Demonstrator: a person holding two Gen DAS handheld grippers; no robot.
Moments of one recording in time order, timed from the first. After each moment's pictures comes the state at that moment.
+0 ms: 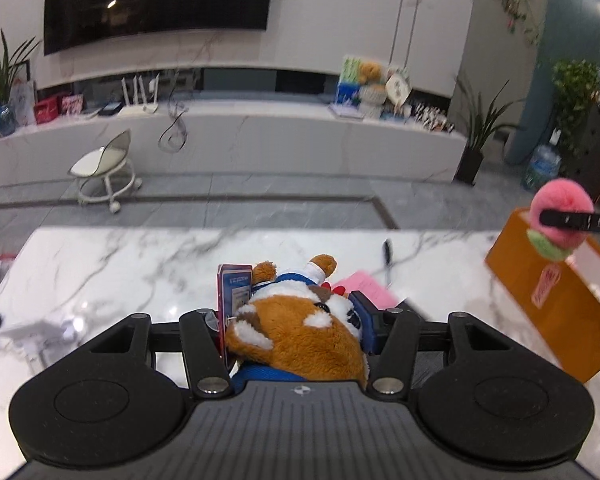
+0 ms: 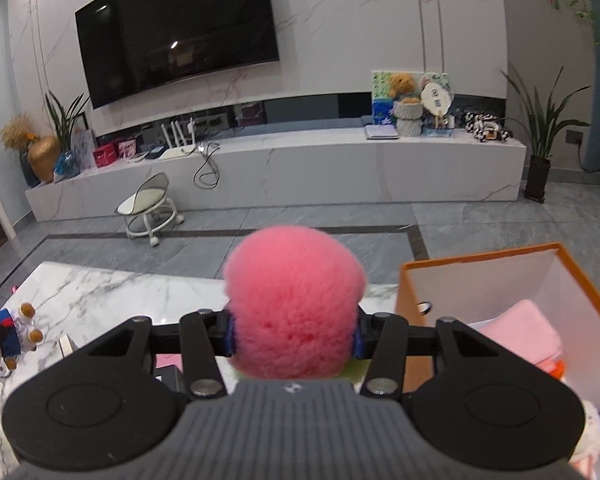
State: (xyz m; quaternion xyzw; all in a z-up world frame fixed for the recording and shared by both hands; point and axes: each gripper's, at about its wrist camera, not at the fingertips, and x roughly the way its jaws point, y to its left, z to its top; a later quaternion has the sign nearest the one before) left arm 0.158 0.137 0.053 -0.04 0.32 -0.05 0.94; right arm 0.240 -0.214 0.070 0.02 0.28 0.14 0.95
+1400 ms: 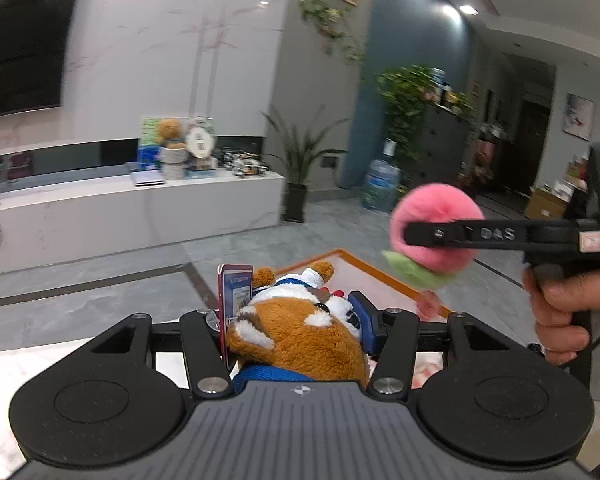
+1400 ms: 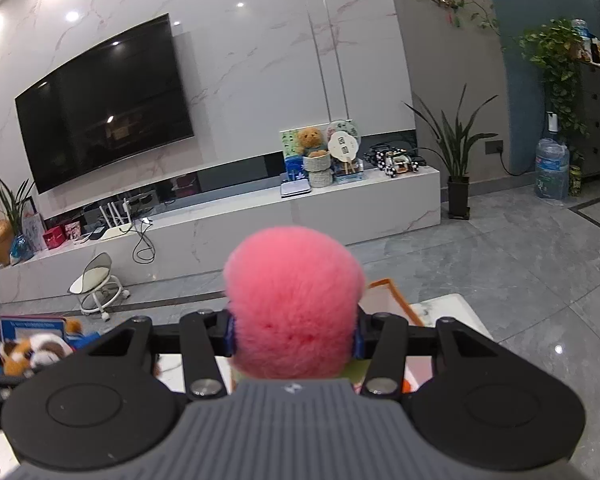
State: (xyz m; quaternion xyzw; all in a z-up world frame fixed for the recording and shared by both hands) left arm 0.200 -0.123 0.075 0.00 0.23 -0.28 0.93; right arm 0.189 -0.371 0.115 0.09 0.21 0.05 0.97
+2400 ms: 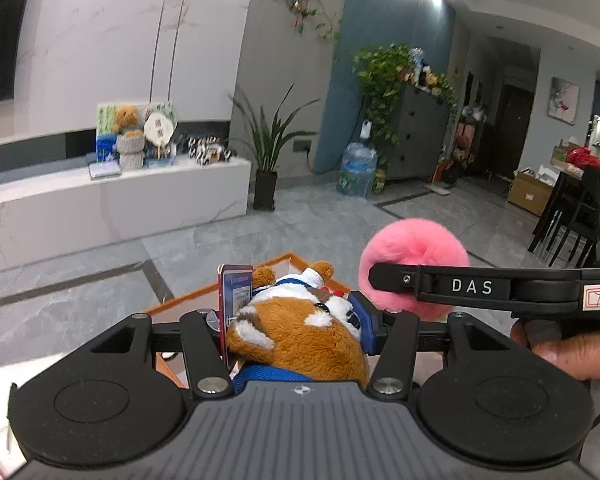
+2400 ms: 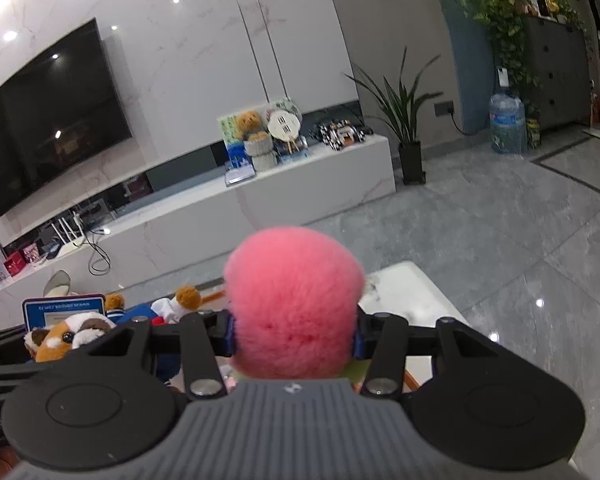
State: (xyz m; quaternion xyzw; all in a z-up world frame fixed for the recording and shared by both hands) left arm 0.277 -0.223 0.036 0.01 0.26 -0.30 0.92; right arm 0.234 -0.427 0.064 0.14 0.24 -0.02 0.96
